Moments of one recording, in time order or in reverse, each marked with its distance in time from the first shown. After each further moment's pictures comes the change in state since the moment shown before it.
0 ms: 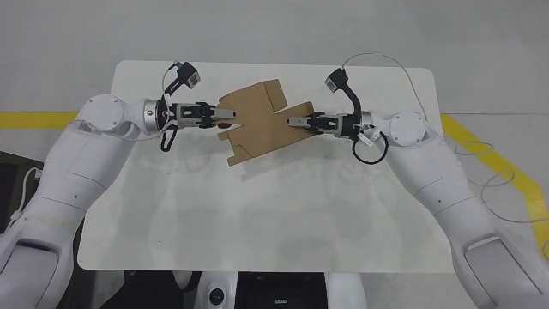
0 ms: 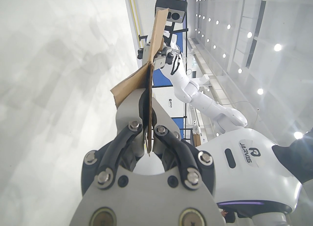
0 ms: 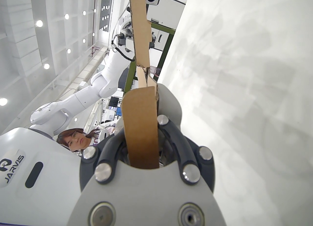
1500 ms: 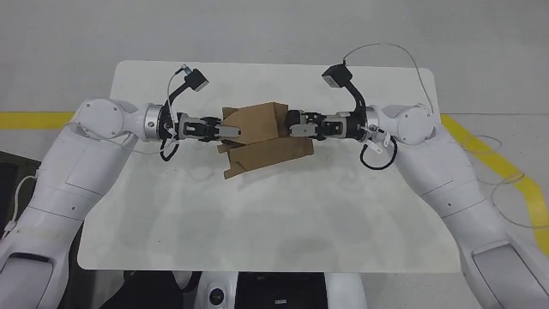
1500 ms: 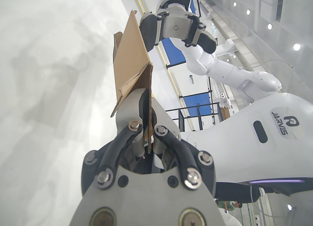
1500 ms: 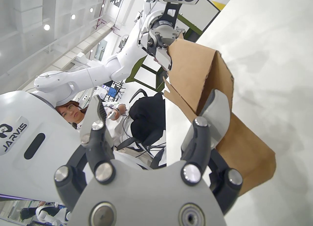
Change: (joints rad) left arm 0.074 0.025 -0.082 -0.191 0.140 -0.121 -0.059; right arm -0.009 0.037 0.024 -0.189 0.021 -0.102 0.067
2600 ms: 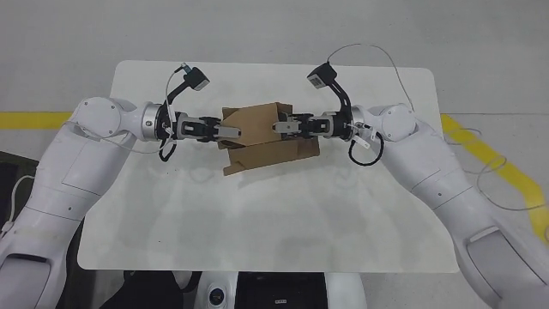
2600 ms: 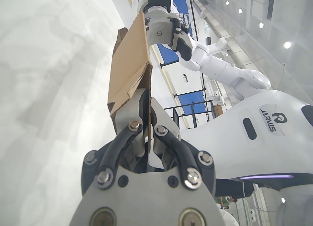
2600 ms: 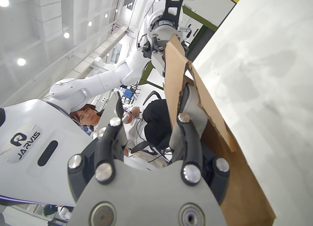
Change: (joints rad) left arm 0.003 0.011 -0.004 -0.031 -0.048 0.022 -0.022; right arm 0.096 -0.030 -0.182 0.107 0.177 -0.016 -0.016
